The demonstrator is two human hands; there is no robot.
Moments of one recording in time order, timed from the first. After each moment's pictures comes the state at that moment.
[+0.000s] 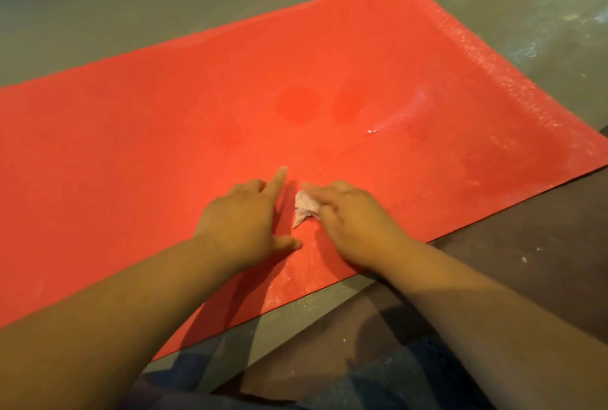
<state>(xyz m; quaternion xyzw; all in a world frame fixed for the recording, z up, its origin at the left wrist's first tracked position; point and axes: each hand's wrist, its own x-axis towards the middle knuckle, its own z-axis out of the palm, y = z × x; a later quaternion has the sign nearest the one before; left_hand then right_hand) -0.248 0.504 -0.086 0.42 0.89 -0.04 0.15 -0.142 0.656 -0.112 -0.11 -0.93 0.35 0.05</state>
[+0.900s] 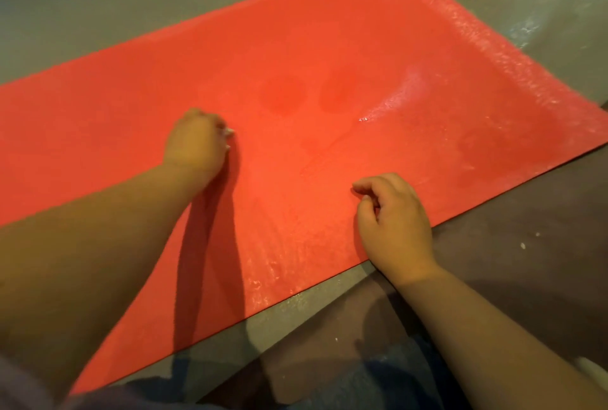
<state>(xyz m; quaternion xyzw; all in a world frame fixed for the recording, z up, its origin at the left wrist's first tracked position) -0.358 0.537 -0.108 0.31 0.95 0.09 0.00 -0.103 0.675 -0.135 -0.31 -0.87 0.32 0.21</state>
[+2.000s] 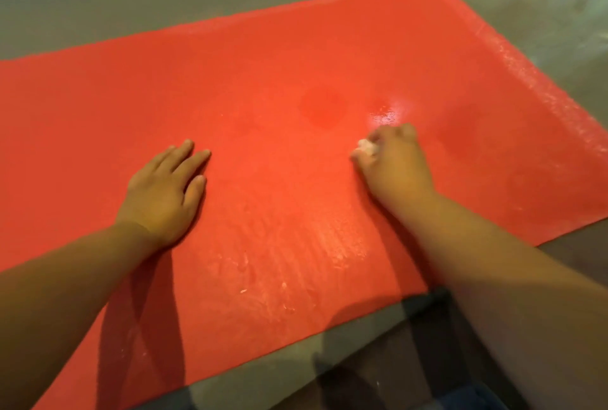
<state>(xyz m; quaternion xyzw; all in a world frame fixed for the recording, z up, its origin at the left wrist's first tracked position) -0.370 0.415 -0.135 0.33 0.94 0.07 0.03 -0.222 0.703 -0.117 -0.28 -0.92 0.22 0.15</state>
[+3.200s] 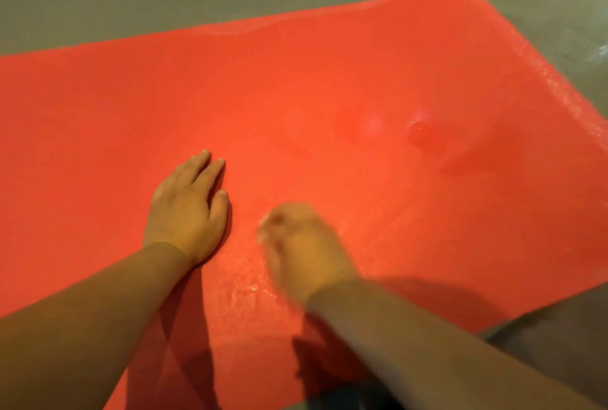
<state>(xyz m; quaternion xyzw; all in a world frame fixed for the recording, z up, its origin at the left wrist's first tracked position) -0.380 0.417 -0.136 0.27 0.95 0.14 0.02 -0.251 0.559 -0.122 -0.05 -0.95 0.29 0.06</state>
